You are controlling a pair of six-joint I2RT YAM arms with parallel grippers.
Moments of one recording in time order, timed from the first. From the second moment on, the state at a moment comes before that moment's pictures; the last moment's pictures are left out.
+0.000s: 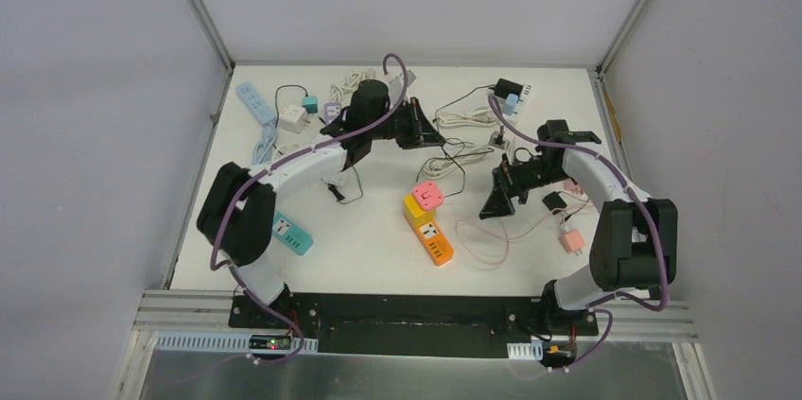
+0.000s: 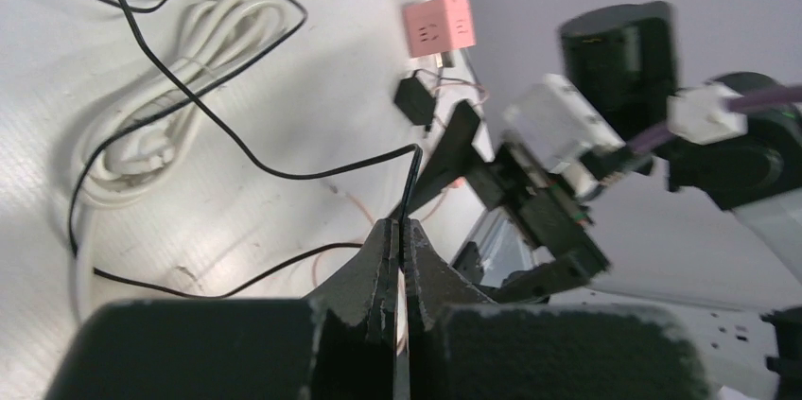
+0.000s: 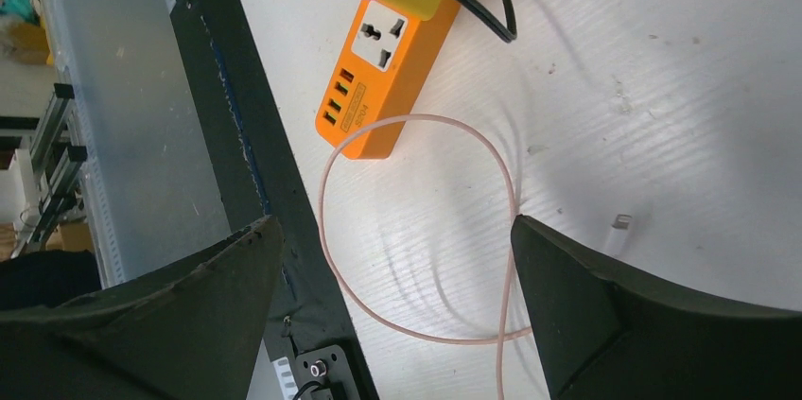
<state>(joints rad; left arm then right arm) -0.61 1.64 1.17 0.24 0.54 -0.89 0.10 1.52 1.03 -1.08 -0.98 -0.76</state>
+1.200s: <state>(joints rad) -0.55 0.78 0.60 0.09 0.19 -0.38 0.34 1.66 1.21 -0.69 -0.92 0.08</state>
